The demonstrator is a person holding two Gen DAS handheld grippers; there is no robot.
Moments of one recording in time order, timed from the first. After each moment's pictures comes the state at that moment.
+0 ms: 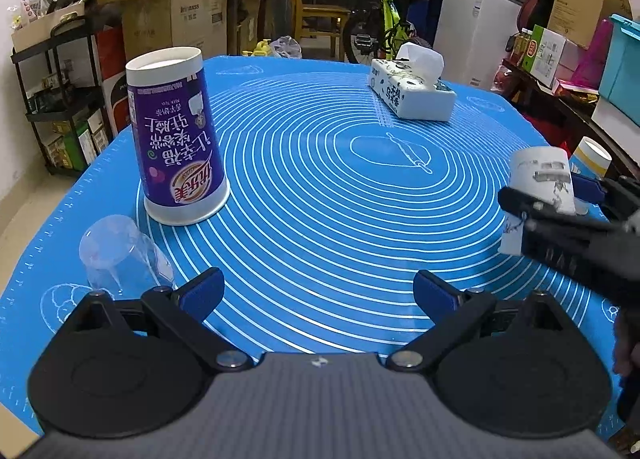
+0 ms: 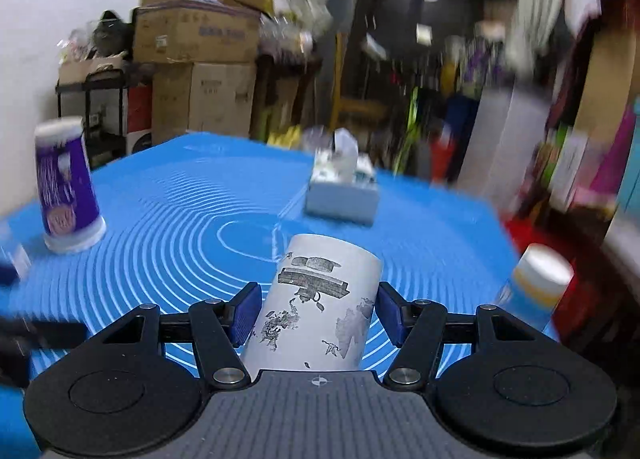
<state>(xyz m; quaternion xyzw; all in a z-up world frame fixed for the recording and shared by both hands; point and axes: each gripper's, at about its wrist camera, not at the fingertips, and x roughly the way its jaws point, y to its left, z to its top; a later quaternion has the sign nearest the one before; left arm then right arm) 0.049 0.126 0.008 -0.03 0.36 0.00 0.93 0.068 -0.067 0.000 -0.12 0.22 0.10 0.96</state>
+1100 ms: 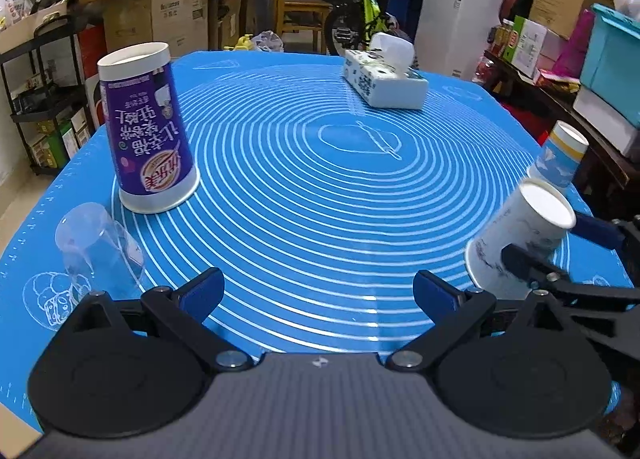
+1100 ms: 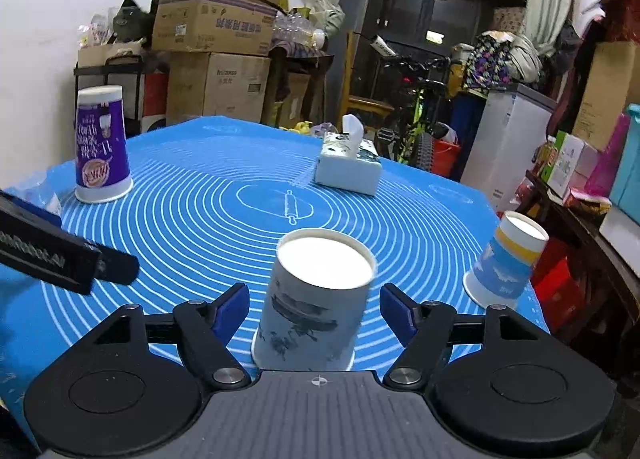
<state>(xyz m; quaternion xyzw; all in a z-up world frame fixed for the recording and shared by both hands) 0.038 0.106 0.006 -0.03 0.37 -0.03 0.93 0.015 -0.080 -0.004 -0.11 0.24 0.12 0.96</state>
